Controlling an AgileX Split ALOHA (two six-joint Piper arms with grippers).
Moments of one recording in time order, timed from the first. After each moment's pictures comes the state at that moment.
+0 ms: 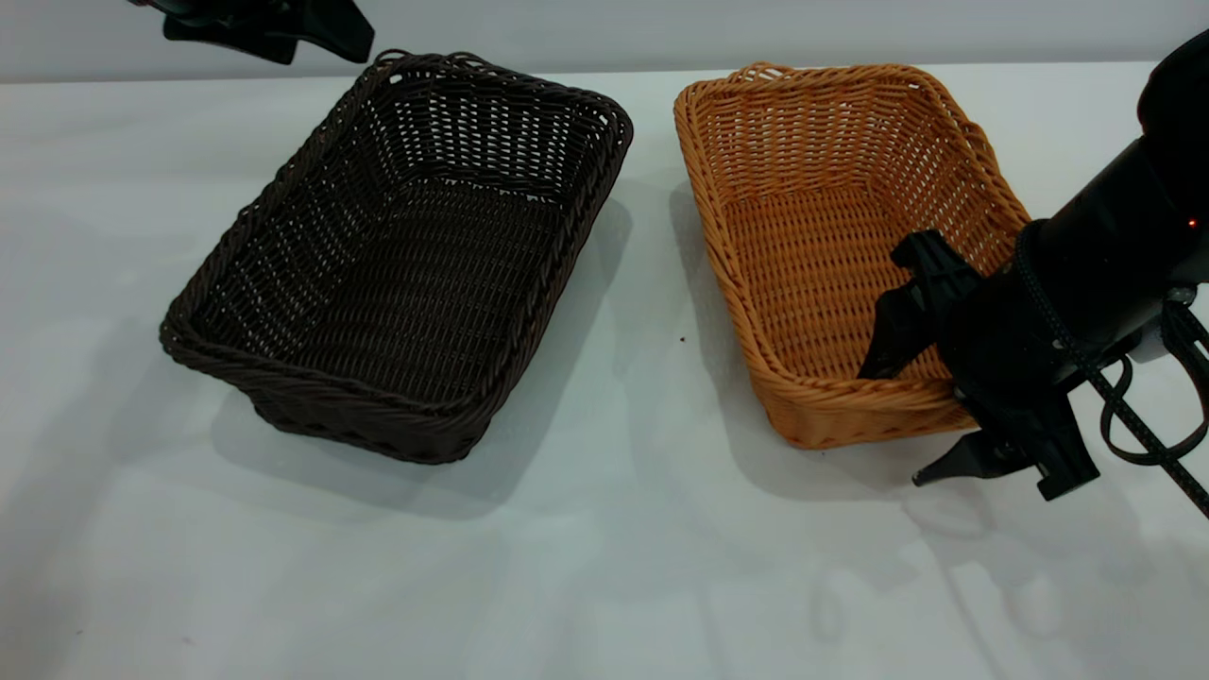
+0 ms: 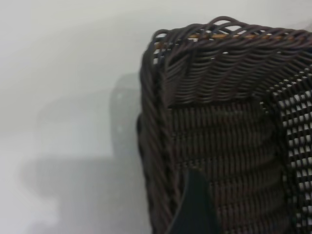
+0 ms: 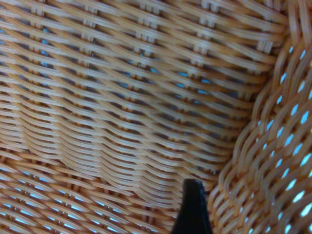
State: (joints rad) left arm -0.12 2.07 -1.28 -0.97 0.28 1.05; right arm 0.29 2.17 -0.75 1.82 0.20 -0.35
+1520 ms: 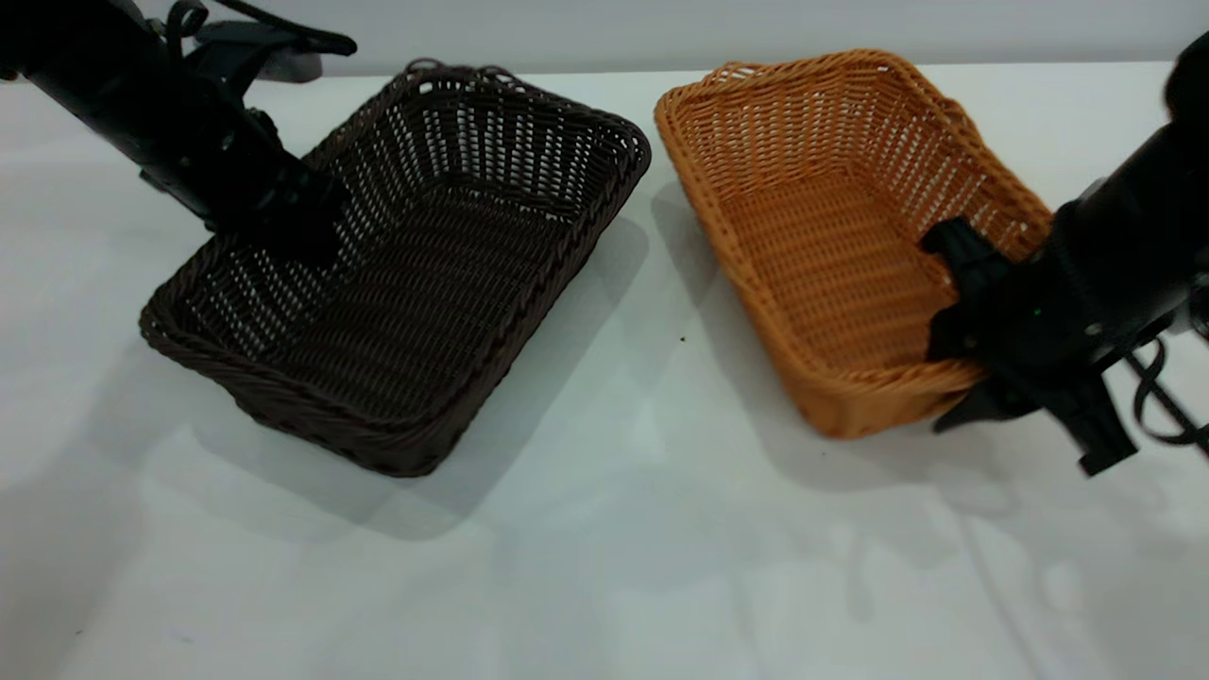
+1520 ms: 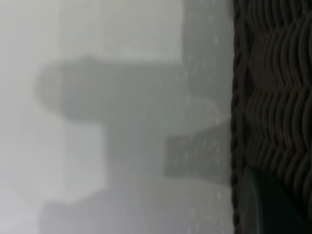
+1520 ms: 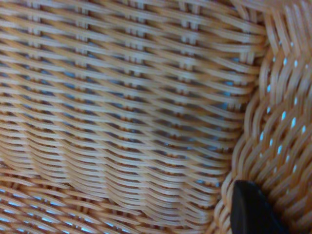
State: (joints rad) left arm -0.13 2.31 -1.28 -0.71 0.19 0.94; right arm 0.22 2.16 -0.77 1.81 0.15 -0.45
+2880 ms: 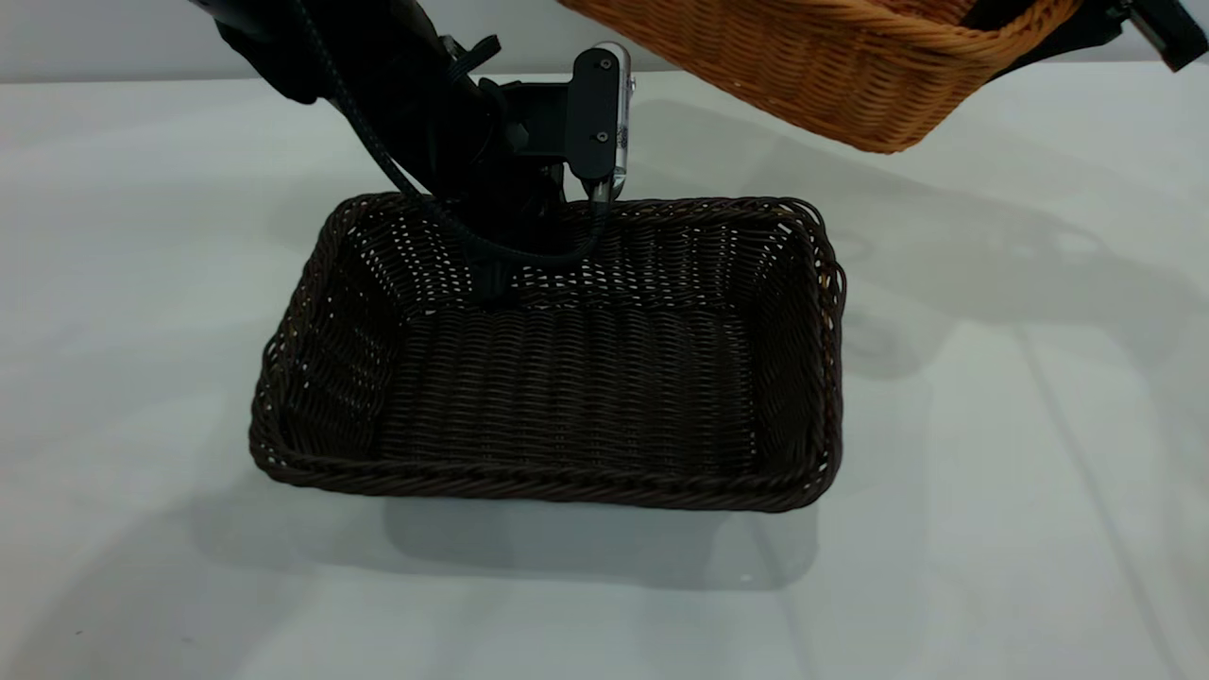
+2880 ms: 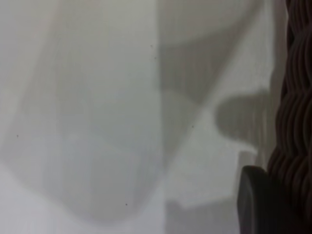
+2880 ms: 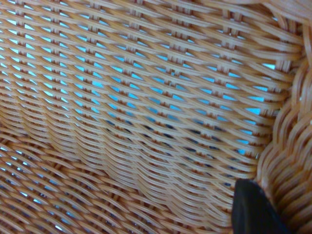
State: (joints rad) left arm -0.47 2.40 -1.42 -0.85 0.13 1.97; right arm -0.07 2.13 -1.43 0.87 0.95 -0.29
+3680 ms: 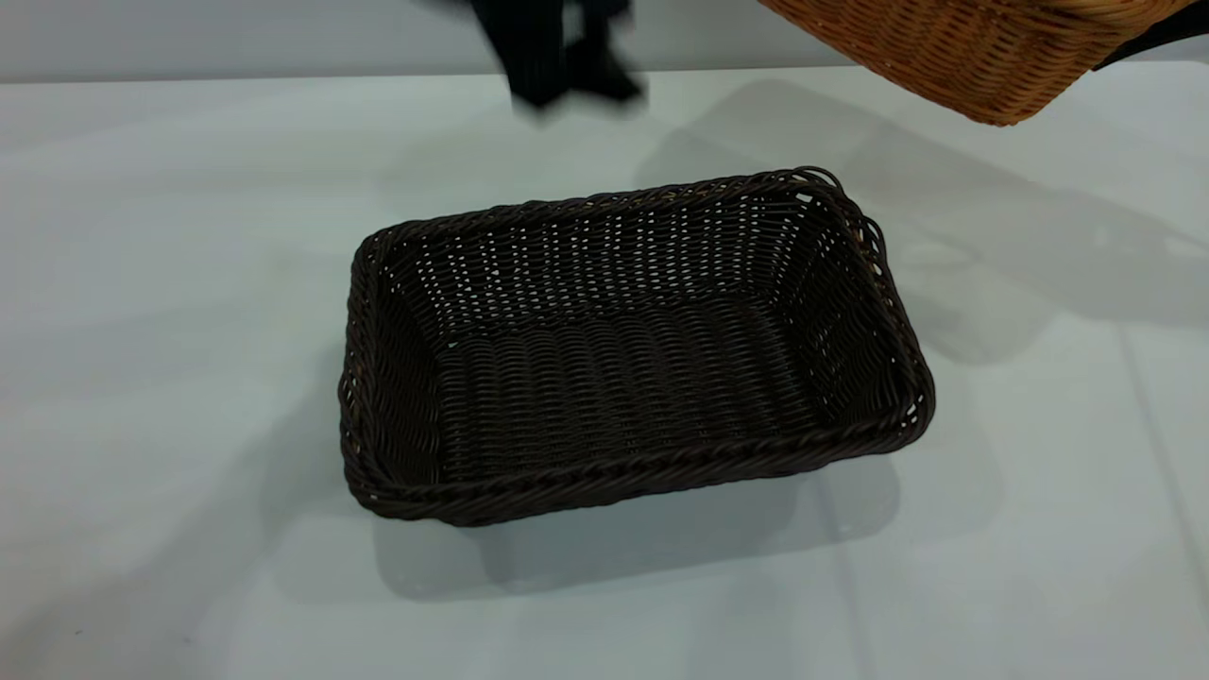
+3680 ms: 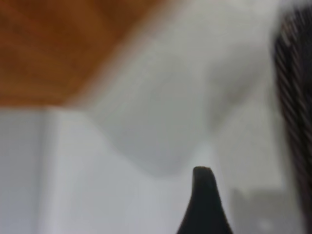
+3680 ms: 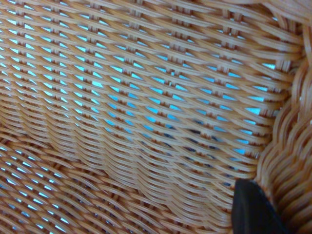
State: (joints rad) left arm -0.47 2.07 -1.41 -1.01 0.27 1.96; right arm -0.23 2.13 -1.45 0.87 1.02 -0.29
